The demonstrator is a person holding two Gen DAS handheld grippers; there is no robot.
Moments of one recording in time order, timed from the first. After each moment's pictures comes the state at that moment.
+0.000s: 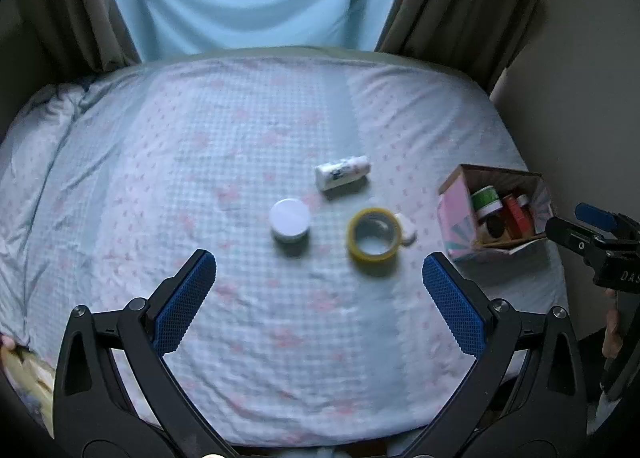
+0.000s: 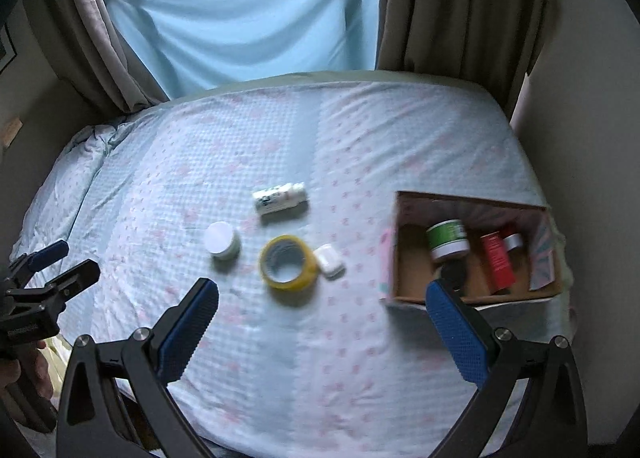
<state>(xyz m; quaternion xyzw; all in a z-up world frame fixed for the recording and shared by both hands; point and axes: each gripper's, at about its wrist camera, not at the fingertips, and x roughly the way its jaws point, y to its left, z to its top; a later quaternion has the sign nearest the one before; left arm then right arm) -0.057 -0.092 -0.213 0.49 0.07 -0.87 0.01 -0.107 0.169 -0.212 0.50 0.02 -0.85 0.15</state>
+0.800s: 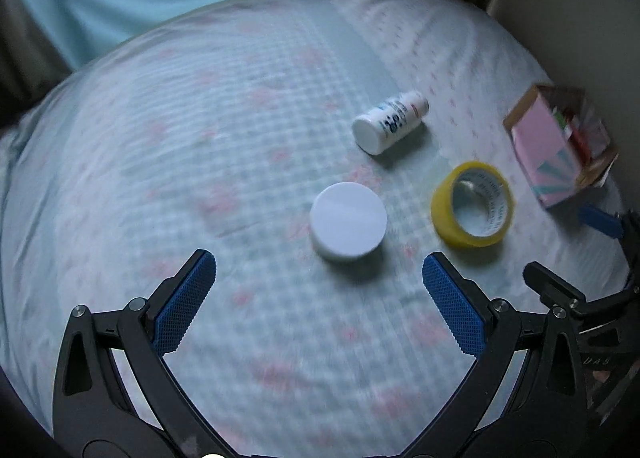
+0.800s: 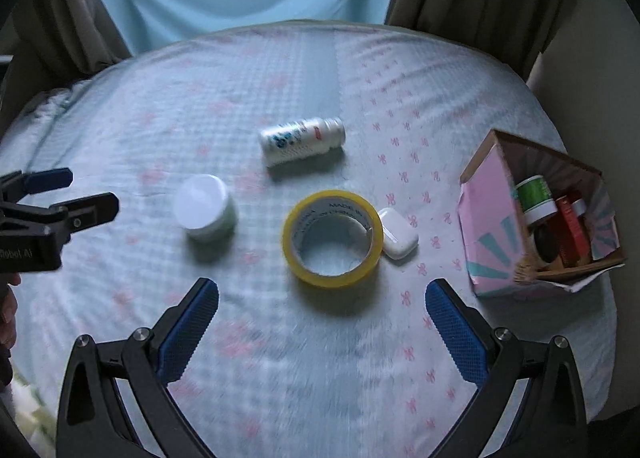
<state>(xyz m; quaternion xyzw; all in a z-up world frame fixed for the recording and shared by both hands) -0.170 -0.145 -0.411 0.53 -0.04 -0.84 -0.09 -0.127 0.055 -0.404 0.51 0.07 -0.85 0.08</state>
